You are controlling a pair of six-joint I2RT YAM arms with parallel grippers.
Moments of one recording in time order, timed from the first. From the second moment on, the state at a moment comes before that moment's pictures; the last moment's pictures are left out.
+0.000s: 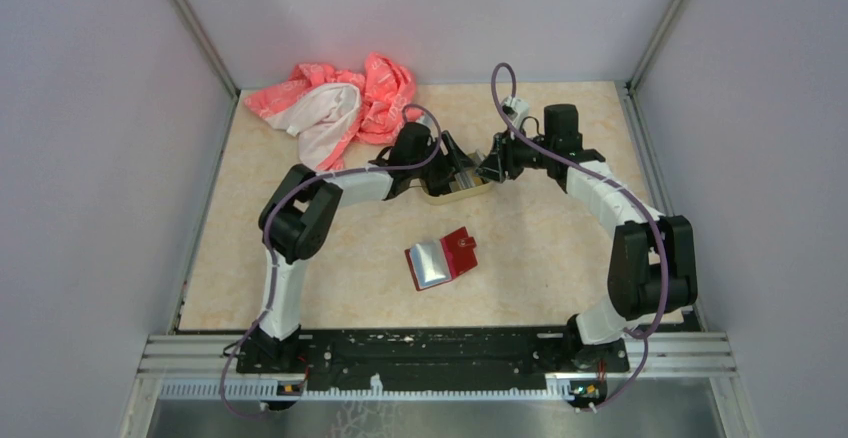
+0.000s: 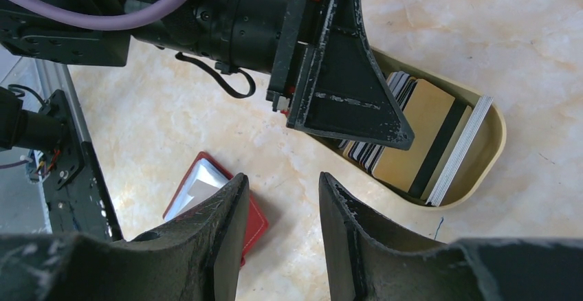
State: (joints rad) left arm -0.64 2.13 1.37 0.26 0.22 -1.00; right arm 0.17 1.53 1.07 -0.16 -0.86 -0.06
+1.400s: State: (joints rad) left arm -0.61 2.05 1.23 0.32 0.25 -1.02; right arm 0.16 1.53 1.06 -0.16 -0.89 -0.06
